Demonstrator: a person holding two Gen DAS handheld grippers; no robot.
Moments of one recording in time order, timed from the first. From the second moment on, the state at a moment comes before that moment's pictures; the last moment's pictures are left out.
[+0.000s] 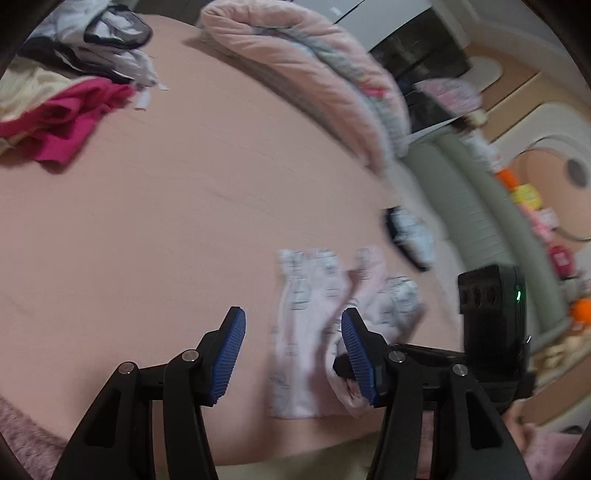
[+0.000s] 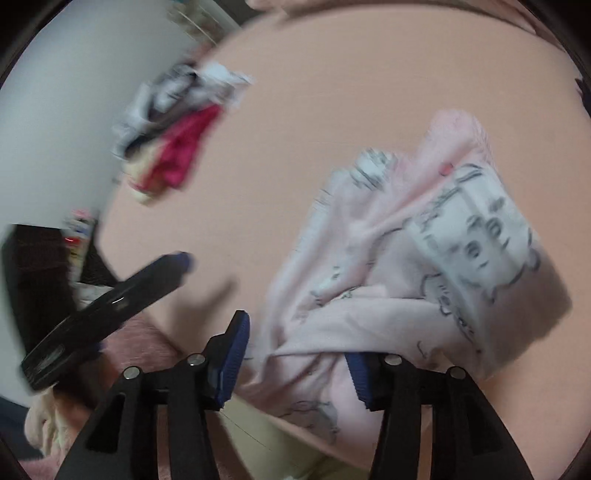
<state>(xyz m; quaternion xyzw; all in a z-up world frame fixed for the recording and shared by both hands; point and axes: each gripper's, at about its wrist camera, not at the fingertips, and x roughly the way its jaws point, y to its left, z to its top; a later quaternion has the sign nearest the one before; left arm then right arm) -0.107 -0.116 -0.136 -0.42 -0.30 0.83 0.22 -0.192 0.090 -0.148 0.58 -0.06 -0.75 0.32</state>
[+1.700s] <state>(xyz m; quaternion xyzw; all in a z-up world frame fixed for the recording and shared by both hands) -0.120 -0.013 -0.167 -0.50 -0.14 0.82 0.26 -0.227 0.144 -0.087 0.49 -0.19 -0.81 0.27</state>
